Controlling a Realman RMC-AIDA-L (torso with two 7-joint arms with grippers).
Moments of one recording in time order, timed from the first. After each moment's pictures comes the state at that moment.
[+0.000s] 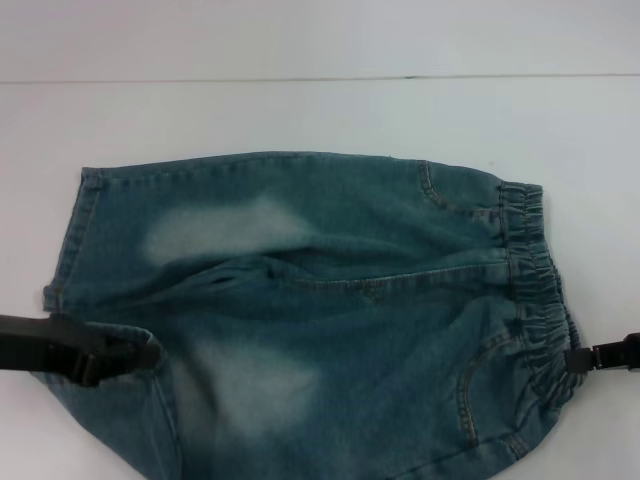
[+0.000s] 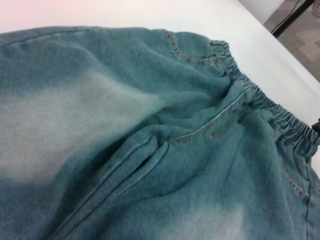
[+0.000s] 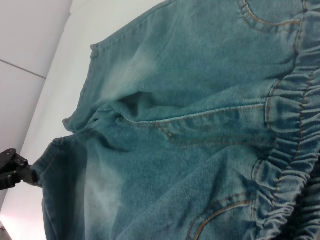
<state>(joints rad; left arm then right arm) -0.48 -2.17 0.48 1.10 2.53 1.87 -1.90 0.49 1.93 -0.47 -0.57 -2.44 -1.71 2.09</state>
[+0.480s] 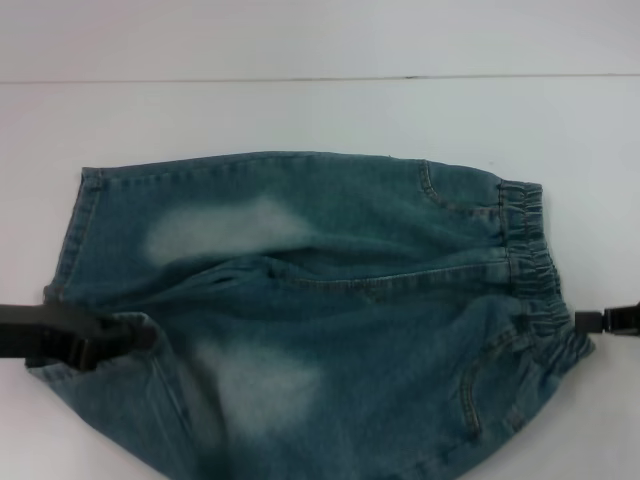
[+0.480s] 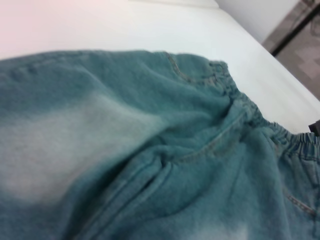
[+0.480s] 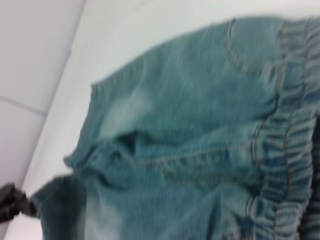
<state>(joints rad) -0.46 -2.16 0.47 1.10 2.47 1.84 -1.89 0.49 1.93 -0.37 -0.57 -2.42 -1.69 2.09</state>
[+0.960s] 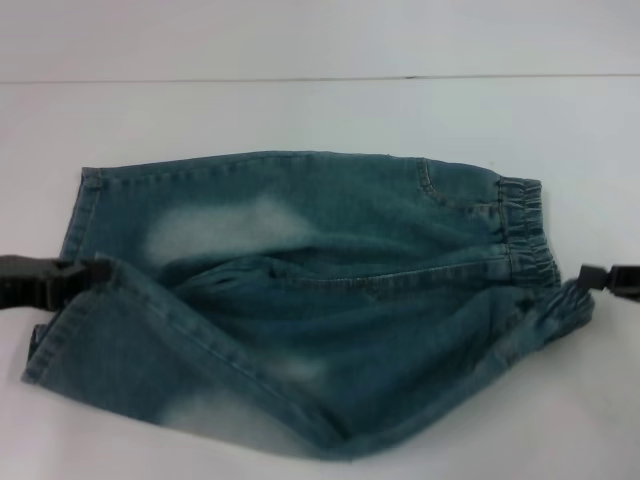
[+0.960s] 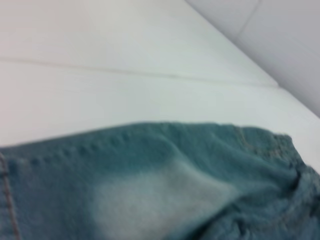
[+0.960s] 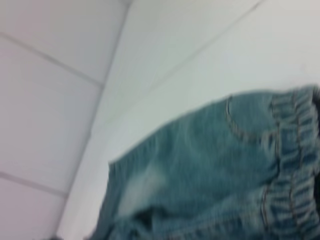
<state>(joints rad) -0.39 -2.15 0.45 1.05 2.28 1.63 -1.87 0.44 1.94 -0.31 -0.50 -2.27 -1.63 2.06</state>
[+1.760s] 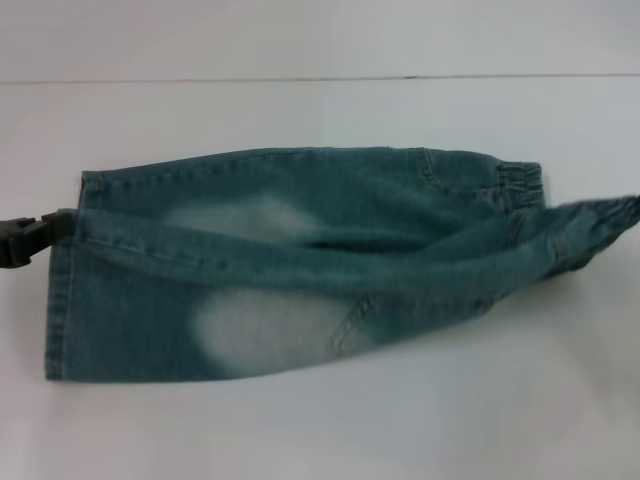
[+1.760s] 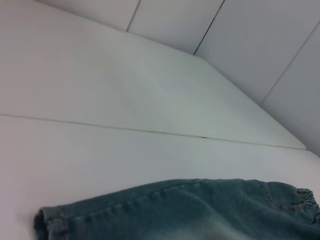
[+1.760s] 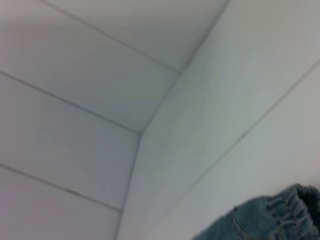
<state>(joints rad) -0.38 -2.11 0.40 1.00 2.17 1.57 -1.86 0.38 1.95 -0.18 -0.45 -2.04 -1.57 2.05</state>
